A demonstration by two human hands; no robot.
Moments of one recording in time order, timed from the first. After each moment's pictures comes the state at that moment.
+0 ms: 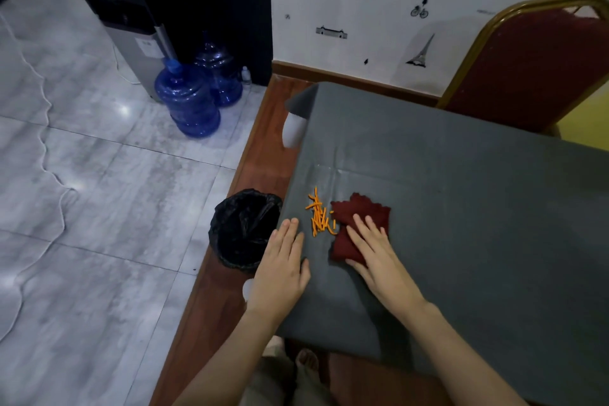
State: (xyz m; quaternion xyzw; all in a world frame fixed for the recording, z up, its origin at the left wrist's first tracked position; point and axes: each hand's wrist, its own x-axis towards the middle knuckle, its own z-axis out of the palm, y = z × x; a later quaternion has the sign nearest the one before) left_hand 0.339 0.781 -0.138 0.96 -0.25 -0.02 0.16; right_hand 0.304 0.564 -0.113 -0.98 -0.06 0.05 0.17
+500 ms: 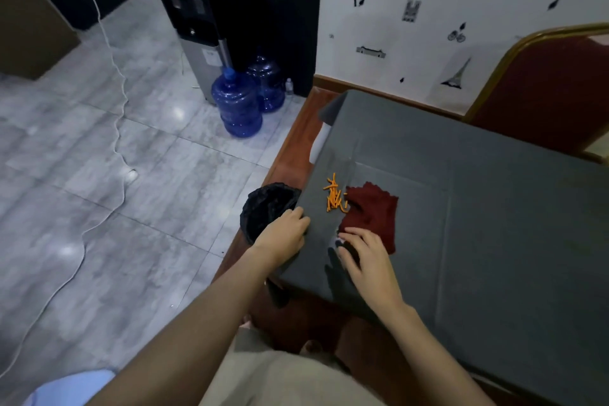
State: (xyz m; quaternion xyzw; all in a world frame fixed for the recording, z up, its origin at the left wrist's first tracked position) left_hand 0.340 0.801 -0.068 0.94 -0.27 -0.19 0.10; right_hand 0.252 0.608 -0.070 -0.94 -0.03 -0.03 0.33
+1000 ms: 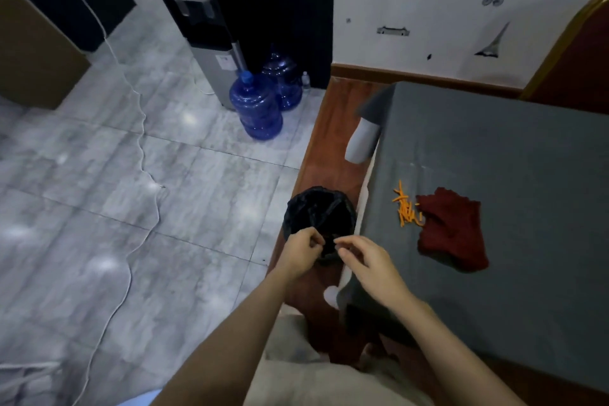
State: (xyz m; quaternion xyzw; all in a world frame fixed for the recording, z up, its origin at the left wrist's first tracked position) left_hand 0.393 0.913 -0.113 0.89 -0.03 -0.29 0.35; right_hand 0.324 0.749 -0.074 -0.83 0.05 0.12 0.54
